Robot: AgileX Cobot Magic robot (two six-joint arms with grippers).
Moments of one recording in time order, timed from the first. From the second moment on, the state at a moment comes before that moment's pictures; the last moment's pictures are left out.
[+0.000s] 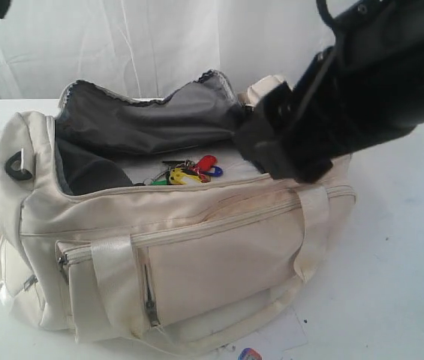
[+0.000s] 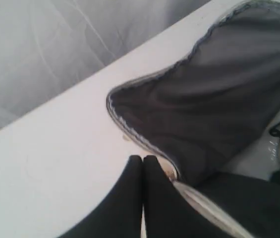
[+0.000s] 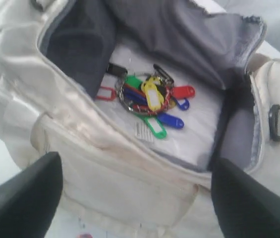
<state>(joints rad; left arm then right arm) -0.13 1.42 -1.56 -0.23 0.91 0.56 0.98 1.08 -1.18 -0.15 0.87 0.07</state>
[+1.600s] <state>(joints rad) -0.07 0.53 -0.54 -0.28 0.61 0.44 0.92 2.18 -1.91 -0.12 1.11 -0.05</state>
